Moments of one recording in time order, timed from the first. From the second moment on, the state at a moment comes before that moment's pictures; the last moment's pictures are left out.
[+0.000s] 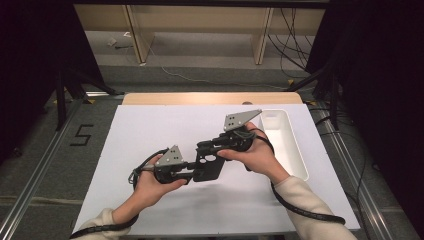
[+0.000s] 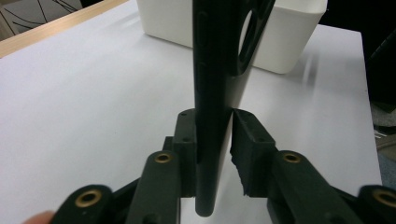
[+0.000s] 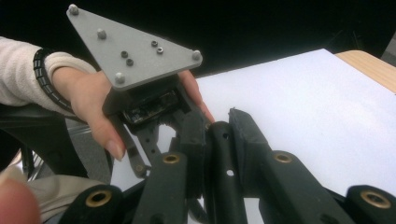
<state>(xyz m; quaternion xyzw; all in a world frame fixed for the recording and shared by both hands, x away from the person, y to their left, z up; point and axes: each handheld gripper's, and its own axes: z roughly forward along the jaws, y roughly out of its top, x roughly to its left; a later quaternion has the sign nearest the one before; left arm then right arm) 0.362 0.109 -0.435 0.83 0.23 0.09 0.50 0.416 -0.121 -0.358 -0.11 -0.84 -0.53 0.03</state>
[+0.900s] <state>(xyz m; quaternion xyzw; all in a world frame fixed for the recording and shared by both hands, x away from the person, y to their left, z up) 0.362 0.115 -0.428 0.82 0.27 0.11 0.50 0.421 -0.131 -0.358 -0.12 -0.81 -0.58 -0.03</state>
